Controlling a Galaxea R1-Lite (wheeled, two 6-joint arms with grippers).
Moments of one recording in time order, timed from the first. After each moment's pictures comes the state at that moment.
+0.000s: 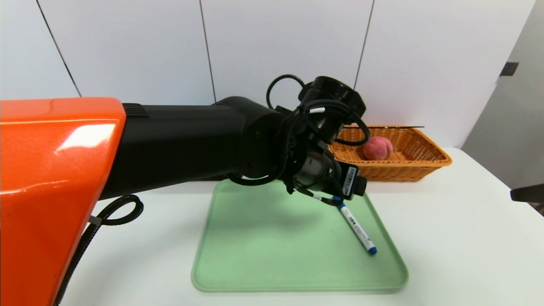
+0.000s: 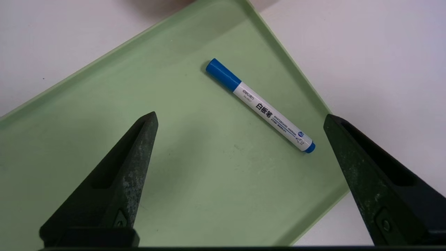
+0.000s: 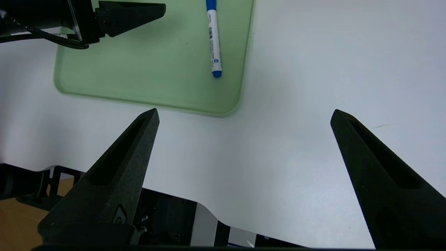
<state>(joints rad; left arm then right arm) -0.92 2.15 -1.95 0.45 0.11 -0.29 0.20 1.15 -1.38 0.98 0.14 0.18</state>
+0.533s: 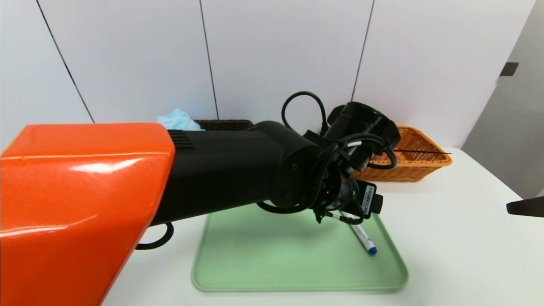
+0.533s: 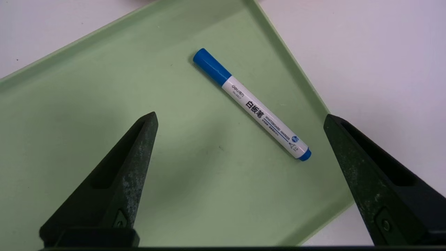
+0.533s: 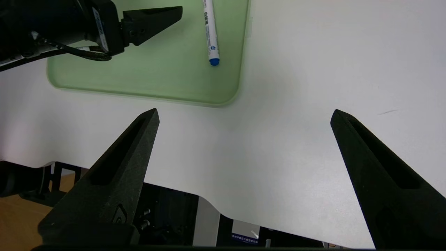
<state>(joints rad) -1.00 2.20 -1.96 0.42 0.25 -0.36 0.20 1.14 -1.33 0.97 0.14 0.20</state>
